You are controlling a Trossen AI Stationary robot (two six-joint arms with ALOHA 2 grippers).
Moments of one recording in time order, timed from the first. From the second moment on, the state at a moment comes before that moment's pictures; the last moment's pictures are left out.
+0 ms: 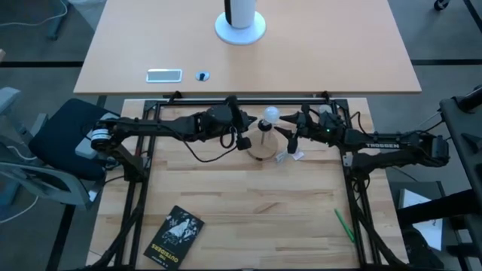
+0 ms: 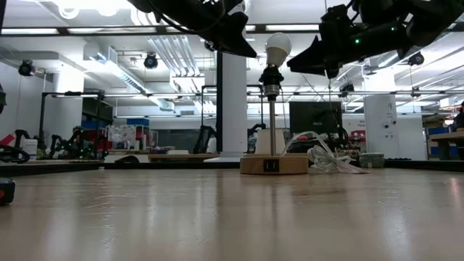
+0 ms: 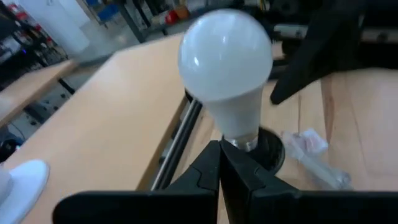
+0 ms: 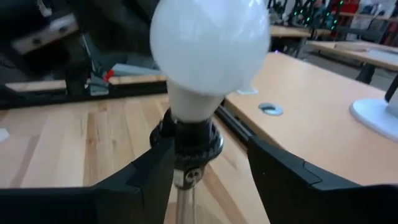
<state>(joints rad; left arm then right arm) 0.18 1.60 1.24 0.03 -0.30 0.30 -0.33 1.02 0.47 0.44 0.05 -0.09</state>
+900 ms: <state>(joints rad) 0.21 1.67 1.11 0.32 -0.20 0.25 -0.33 1.29 0.60 0.67 -0.01 -0.19</state>
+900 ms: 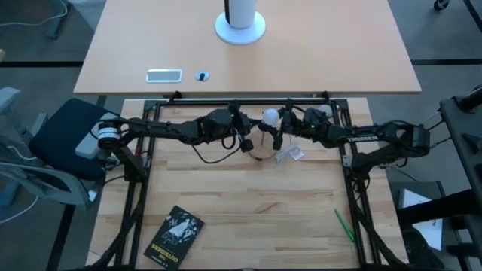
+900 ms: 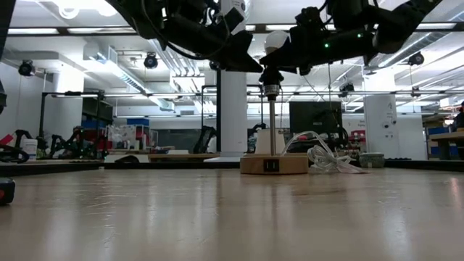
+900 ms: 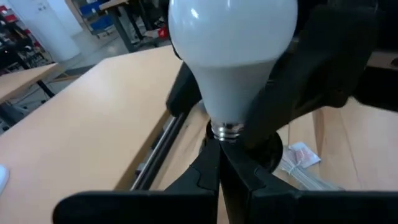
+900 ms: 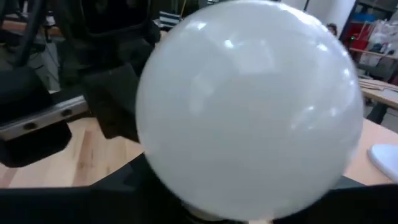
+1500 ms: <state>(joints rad) 0.10 1.45 1.11 0.24 -0.20 0.23 -0.30 1.20 0.66 0.59 -0.03 -0.21</state>
